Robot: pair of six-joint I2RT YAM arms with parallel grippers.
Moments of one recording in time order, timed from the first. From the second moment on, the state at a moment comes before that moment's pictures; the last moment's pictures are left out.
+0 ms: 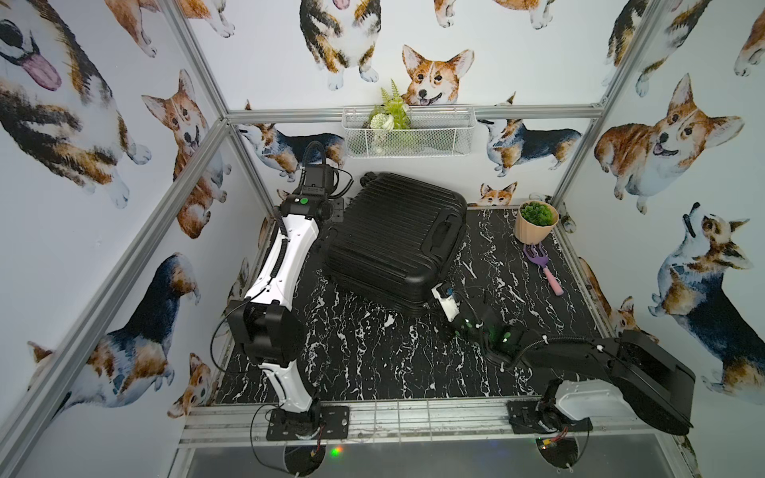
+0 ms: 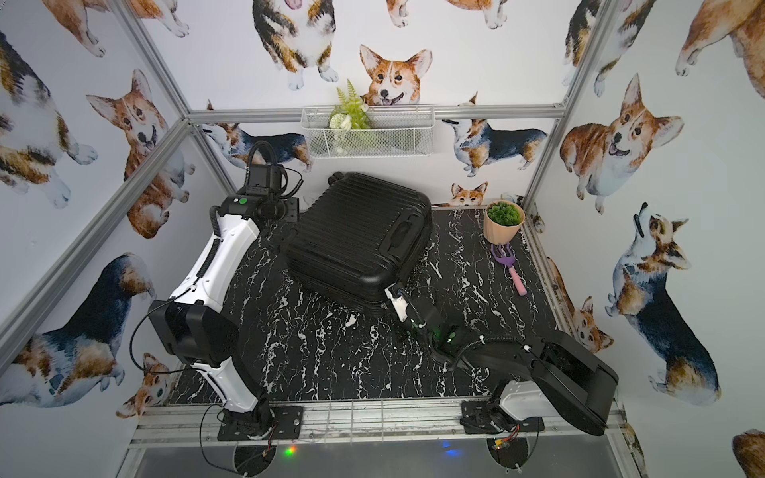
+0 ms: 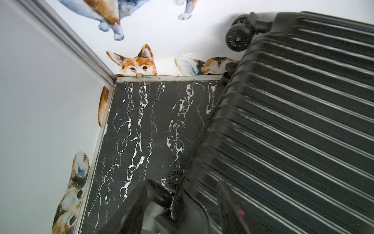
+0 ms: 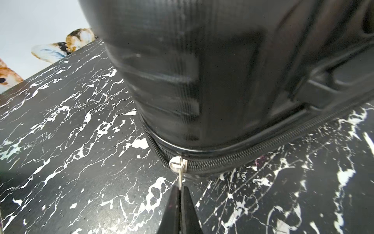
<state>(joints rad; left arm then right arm) -0.17 1.77 1.87 -0.86 -0.22 -0.08 0.95 1.30 0.49 0.31 0.12 0.21</state>
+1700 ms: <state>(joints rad) -0.29 1.63 1.58 -1.16 0.12 0.11 0.60 1.17 0.50 0.07 0.27 0.21</state>
